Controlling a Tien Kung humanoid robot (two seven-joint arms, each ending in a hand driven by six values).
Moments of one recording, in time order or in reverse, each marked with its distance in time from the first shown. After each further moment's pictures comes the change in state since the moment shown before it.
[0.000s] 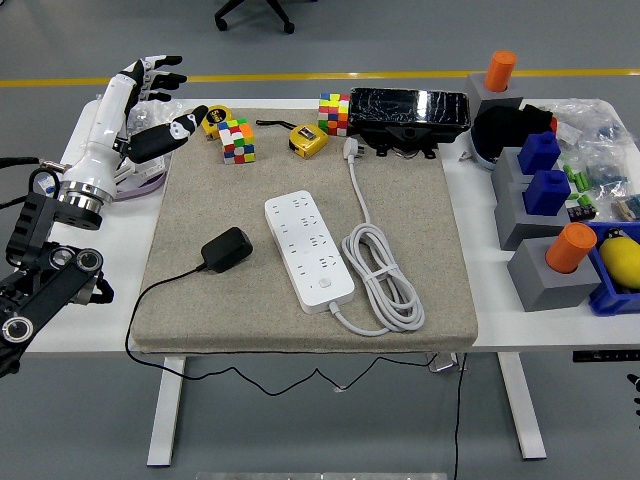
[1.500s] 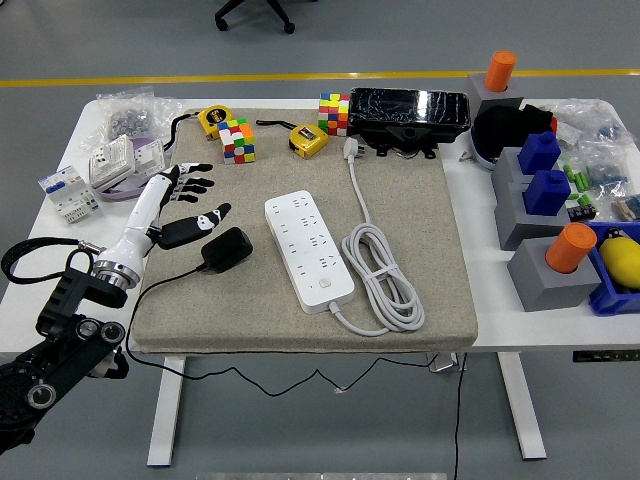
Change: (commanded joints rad) left arm 0.168 -0.062 0.049 0.016 0.040 -0.047 0.065; right arm -0.186 0.080 0.024 -0.119 0.068 0.004 -0.009
